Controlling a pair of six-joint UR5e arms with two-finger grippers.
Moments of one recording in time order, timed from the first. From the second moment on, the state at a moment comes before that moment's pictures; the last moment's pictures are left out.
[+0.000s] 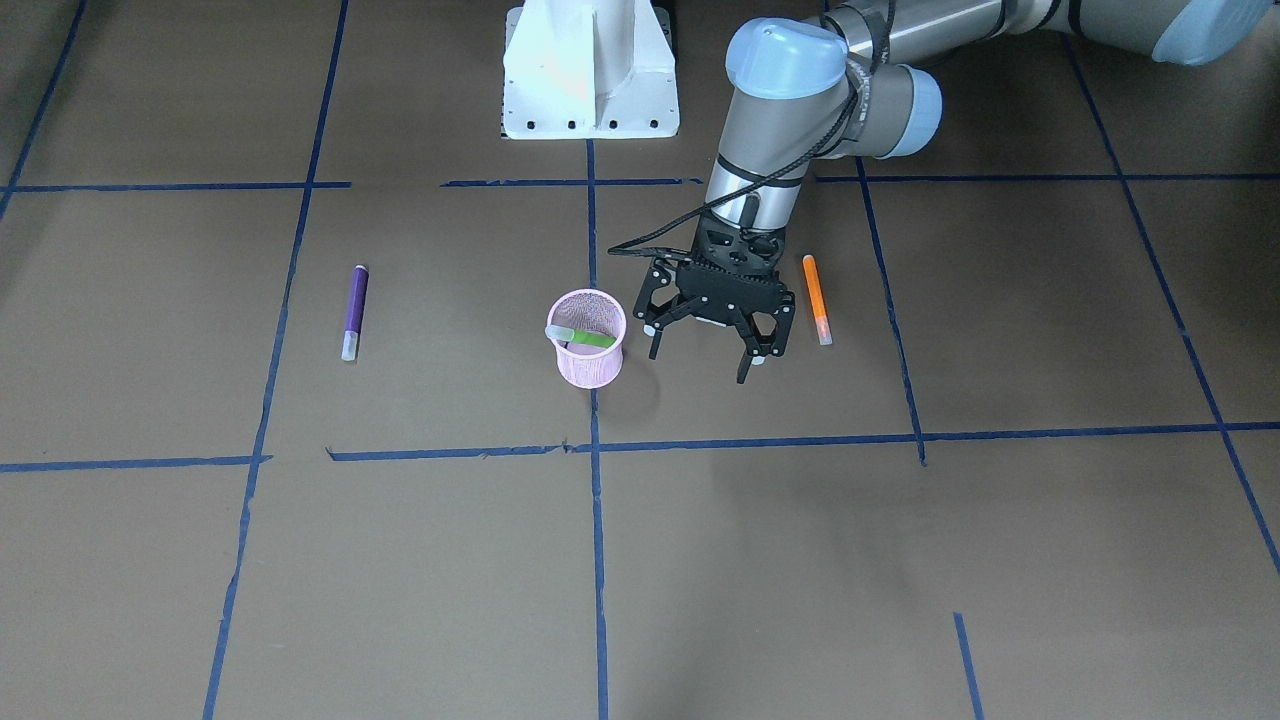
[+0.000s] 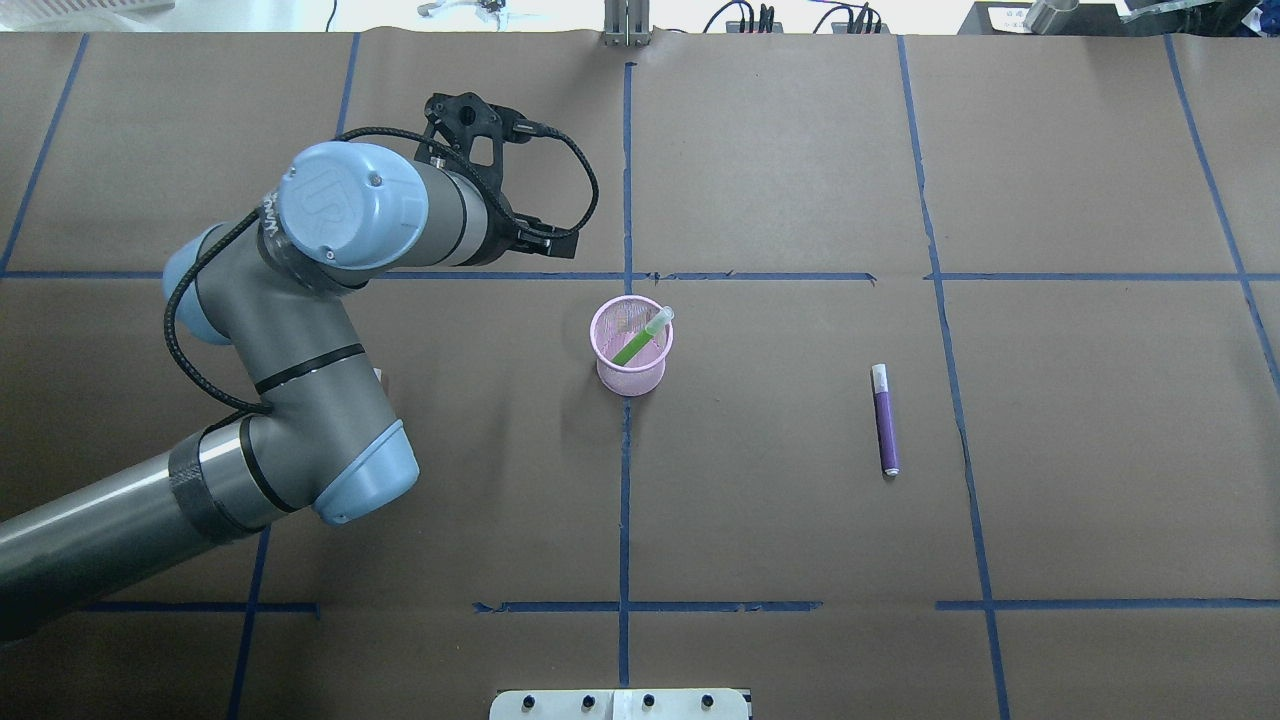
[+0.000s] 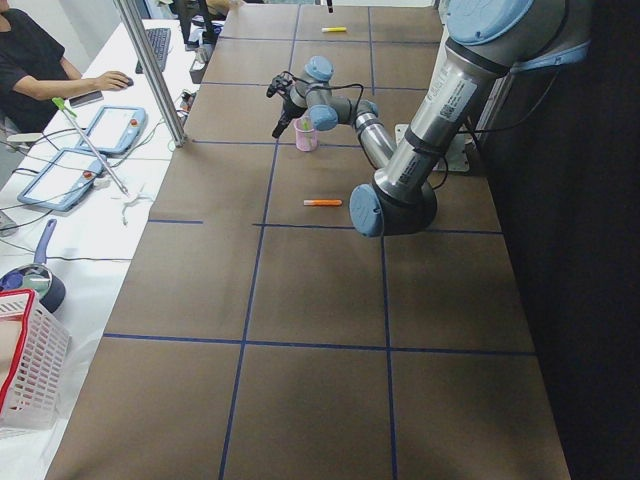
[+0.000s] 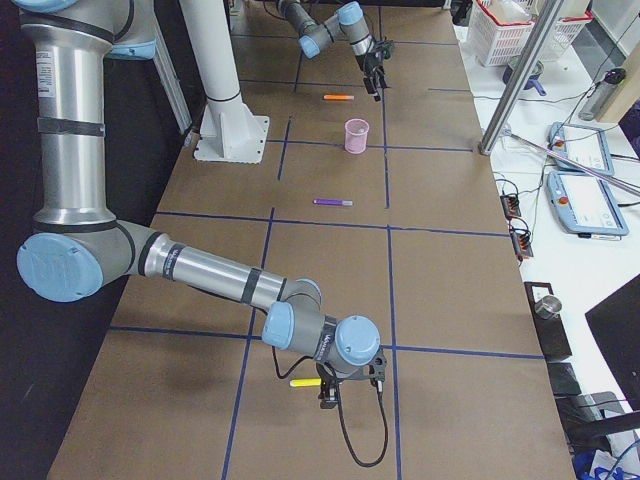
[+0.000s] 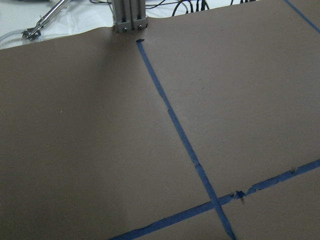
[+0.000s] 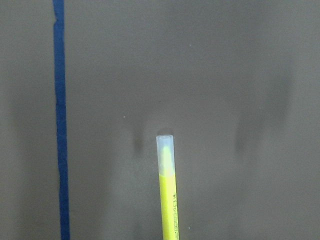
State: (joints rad) left arm -0.64 -2.21 -1.67 -1.92 -1.63 -0.95; right arm 1.54 -1.61 1.31 -1.50 2.35 -0.18
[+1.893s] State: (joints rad) left arm -0.65 -2.19 -1.72 -1.93 -1.64 -1.03; right arm 1.42 -1.55 1.14 -1.39 2.36 -0.05
